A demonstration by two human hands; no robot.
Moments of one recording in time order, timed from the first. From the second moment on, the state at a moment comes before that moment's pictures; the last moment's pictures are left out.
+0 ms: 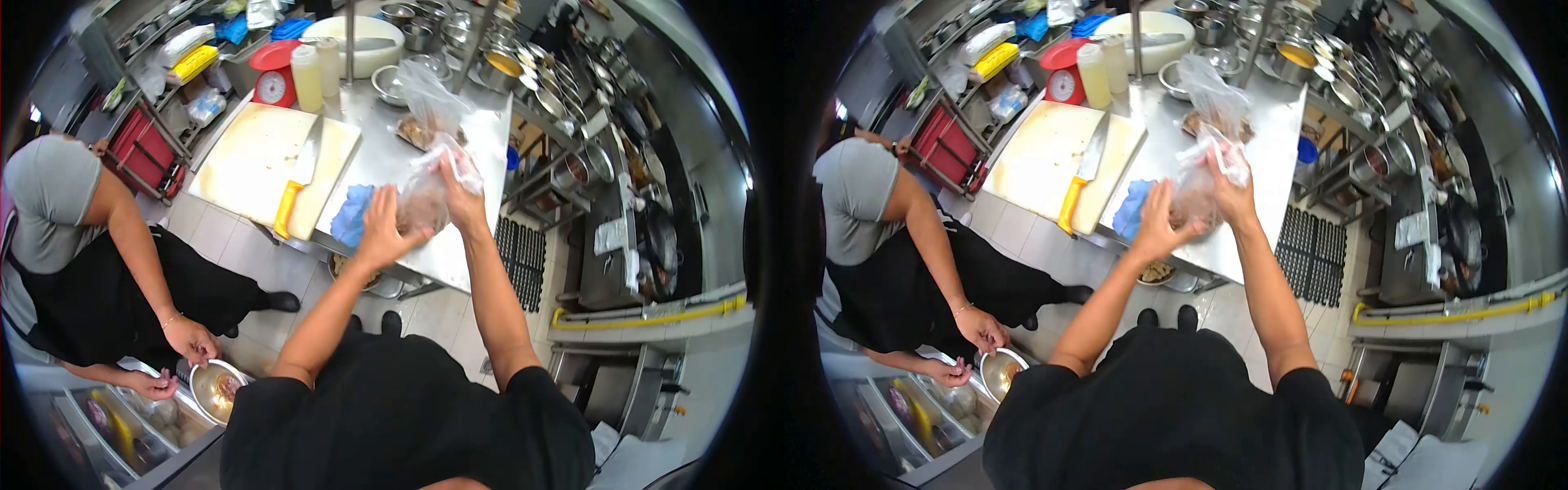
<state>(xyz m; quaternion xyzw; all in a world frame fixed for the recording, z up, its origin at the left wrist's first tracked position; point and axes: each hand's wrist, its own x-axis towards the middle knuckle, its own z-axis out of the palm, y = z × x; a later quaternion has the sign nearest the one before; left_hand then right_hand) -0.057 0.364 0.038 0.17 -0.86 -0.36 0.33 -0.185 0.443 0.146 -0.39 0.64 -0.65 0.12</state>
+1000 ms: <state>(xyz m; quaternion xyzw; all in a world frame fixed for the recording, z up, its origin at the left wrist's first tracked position) -0.182 0.467 0.006 0.48 -0.73 -0.26 0.41 -0.297 0.473 0.135 -0.76 0.33 -0.39 0.40</state>
